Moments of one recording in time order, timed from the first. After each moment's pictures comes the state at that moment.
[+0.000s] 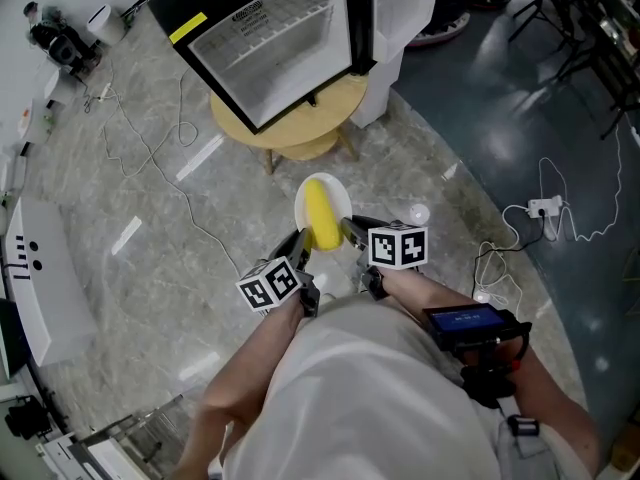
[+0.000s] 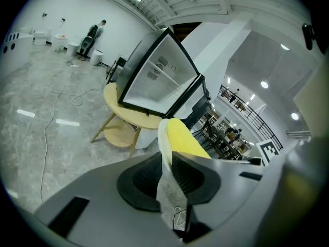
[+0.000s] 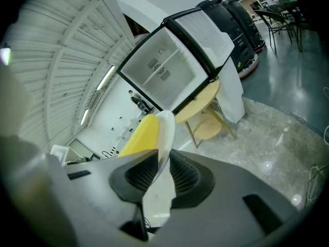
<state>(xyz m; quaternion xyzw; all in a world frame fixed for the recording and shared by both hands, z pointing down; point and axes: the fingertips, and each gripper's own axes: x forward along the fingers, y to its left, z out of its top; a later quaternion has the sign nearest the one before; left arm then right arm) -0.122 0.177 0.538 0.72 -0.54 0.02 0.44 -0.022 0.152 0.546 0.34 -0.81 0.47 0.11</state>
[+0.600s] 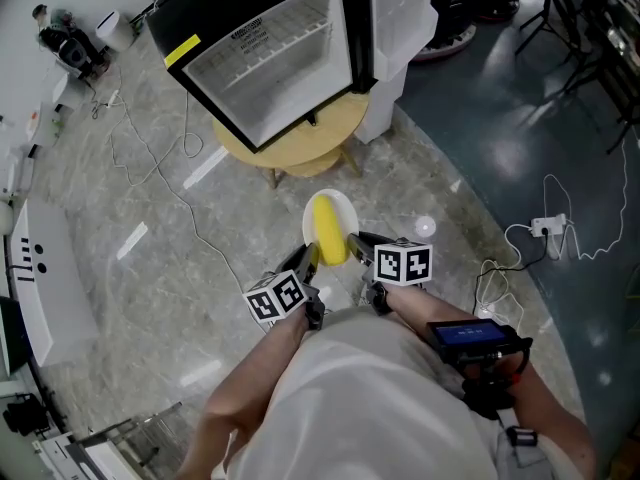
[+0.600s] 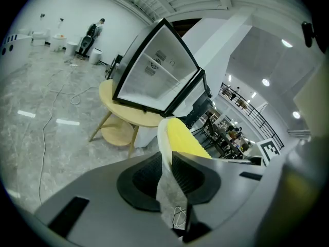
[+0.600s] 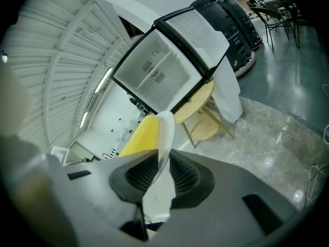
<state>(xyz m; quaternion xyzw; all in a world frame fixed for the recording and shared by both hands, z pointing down) -0.091 0.152 0.549 0.71 -0.54 0.03 0.45 0.008 0.128 0.556 0.34 -0.80 0.48 0.11</state>
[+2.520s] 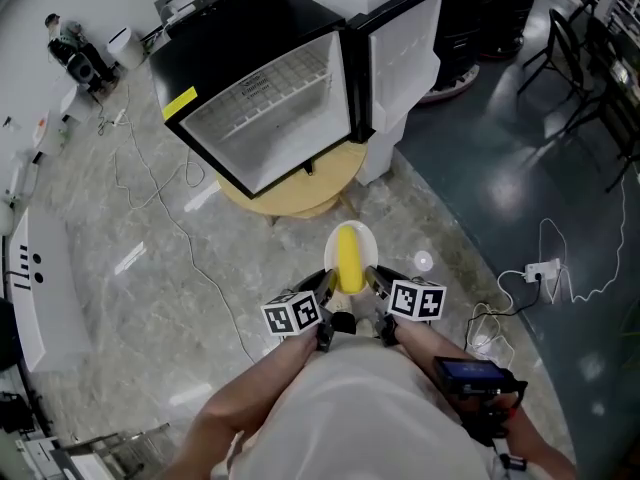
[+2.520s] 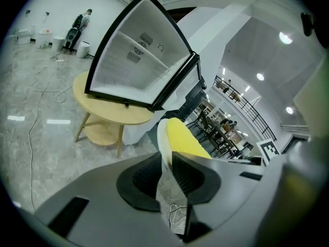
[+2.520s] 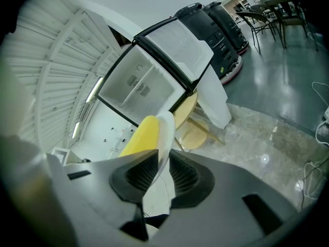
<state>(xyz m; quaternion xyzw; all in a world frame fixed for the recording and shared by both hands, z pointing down) -0.021 0.080 0.552 0.74 -0.49 0.06 0.46 0.080 0.068 0.559 0.39 -0.77 0.49 0.08</state>
